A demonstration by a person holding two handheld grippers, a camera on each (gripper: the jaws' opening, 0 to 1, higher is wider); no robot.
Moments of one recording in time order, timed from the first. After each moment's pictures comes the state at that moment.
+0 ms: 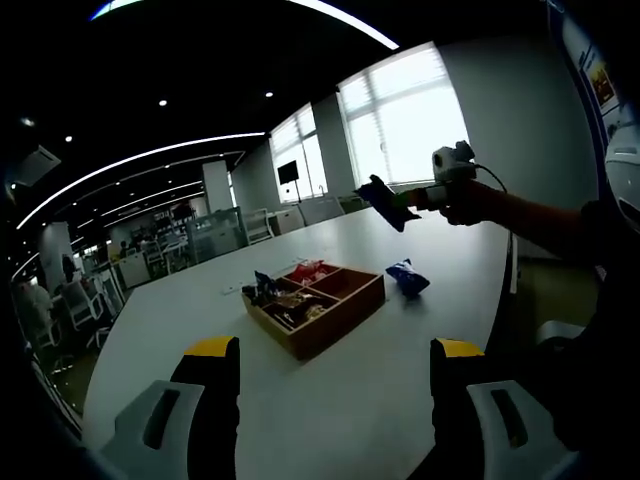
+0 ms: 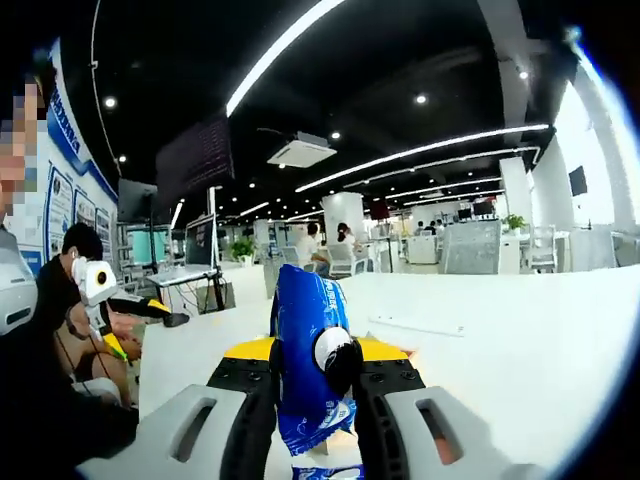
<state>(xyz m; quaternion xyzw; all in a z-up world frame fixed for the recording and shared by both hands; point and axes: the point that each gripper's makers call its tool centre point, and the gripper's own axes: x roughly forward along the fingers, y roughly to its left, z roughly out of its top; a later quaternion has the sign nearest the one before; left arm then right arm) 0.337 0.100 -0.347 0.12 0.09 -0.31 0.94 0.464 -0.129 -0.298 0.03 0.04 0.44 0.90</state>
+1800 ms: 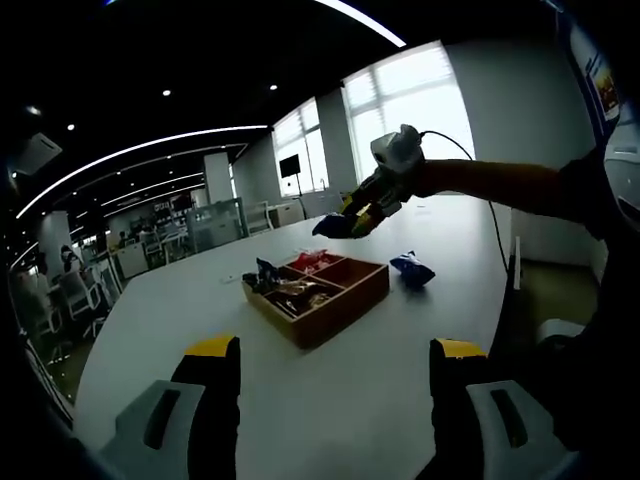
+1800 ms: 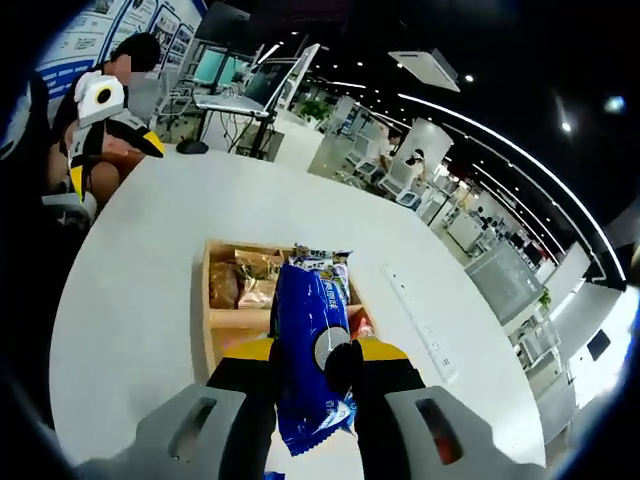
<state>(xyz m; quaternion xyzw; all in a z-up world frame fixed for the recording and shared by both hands) 0.346 0.109 -0.363 0.11 0.10 -0.31 0.94 0.536 -0.074 -0.361 -0.36 0.14 0.49 0.78</state>
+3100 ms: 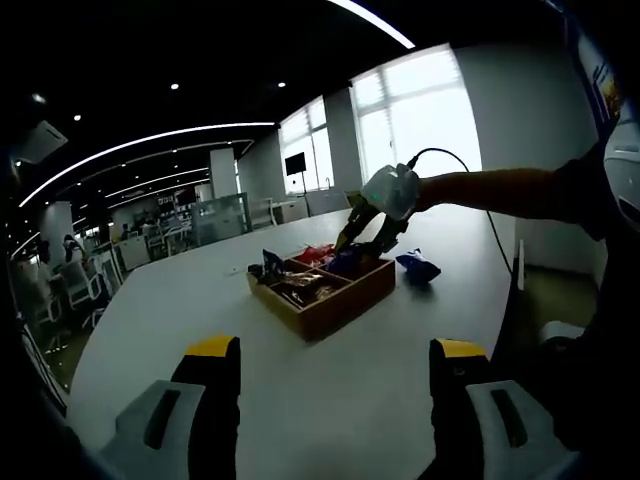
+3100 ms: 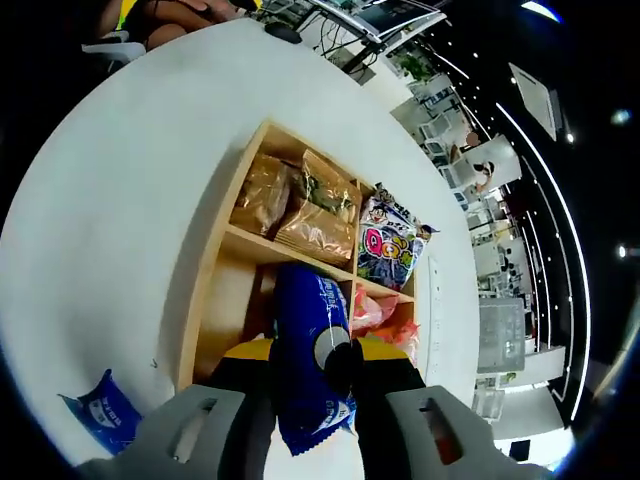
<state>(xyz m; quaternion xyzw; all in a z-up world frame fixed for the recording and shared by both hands) 0.350 0.117 -0.373 0.09 0.11 -0.30 0.94 0.543 -0.059 -0.435 -0.59 0.15 0.48 0.63</state>
